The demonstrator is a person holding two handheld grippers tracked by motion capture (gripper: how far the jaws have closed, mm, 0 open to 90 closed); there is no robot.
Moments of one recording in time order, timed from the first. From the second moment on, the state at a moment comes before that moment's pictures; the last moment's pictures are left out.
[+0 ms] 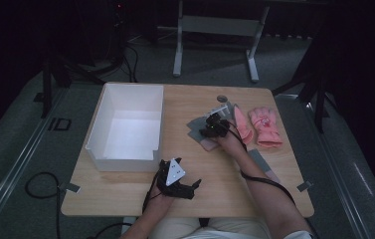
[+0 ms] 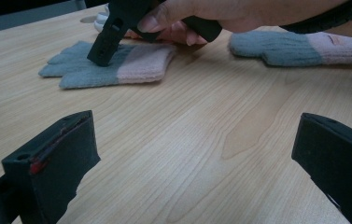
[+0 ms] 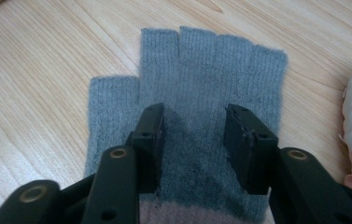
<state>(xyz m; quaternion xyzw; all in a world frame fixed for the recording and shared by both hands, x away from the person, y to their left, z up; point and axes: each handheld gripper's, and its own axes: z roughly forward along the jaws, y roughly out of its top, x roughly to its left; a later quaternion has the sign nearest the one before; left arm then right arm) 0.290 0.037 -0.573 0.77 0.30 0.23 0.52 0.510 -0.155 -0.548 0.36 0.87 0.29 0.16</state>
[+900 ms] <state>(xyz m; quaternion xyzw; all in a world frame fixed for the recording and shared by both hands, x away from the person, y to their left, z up) 0.290 0.038 -0.572 0.77 0.30 0.23 0.51 0.456 -0.167 -0.488 0.42 0.83 0.34 0.14</state>
